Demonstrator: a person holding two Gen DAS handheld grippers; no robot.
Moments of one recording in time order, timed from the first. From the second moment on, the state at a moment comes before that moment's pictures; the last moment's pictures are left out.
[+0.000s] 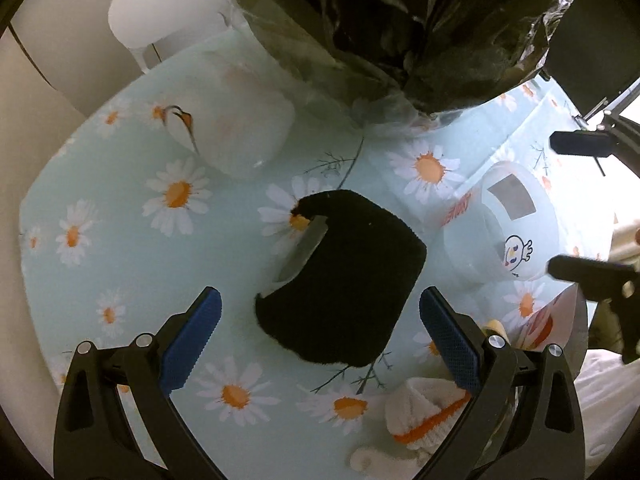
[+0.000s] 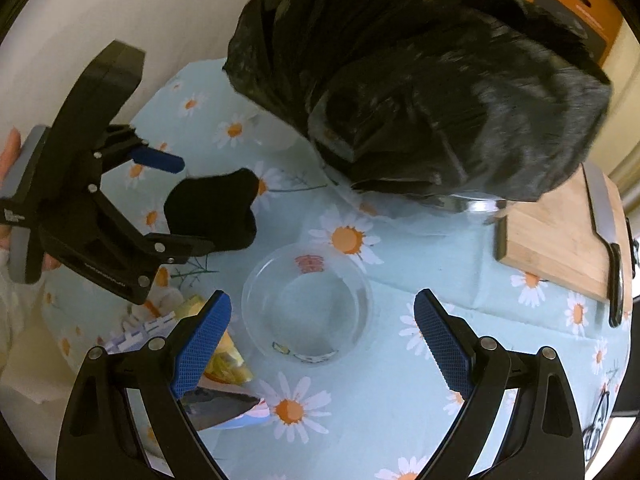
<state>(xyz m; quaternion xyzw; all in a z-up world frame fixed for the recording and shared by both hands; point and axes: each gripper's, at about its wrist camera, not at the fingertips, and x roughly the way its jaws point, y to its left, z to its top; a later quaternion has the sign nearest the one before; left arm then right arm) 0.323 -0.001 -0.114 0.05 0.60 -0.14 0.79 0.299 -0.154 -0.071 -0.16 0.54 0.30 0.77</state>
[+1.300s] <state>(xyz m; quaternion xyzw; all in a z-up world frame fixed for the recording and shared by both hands) 0.271 0.021 -0.094 0.02 0.57 -0.14 0.81 0.310 -0.229 -0.067 -0.01 0.58 0.24 0.78</state>
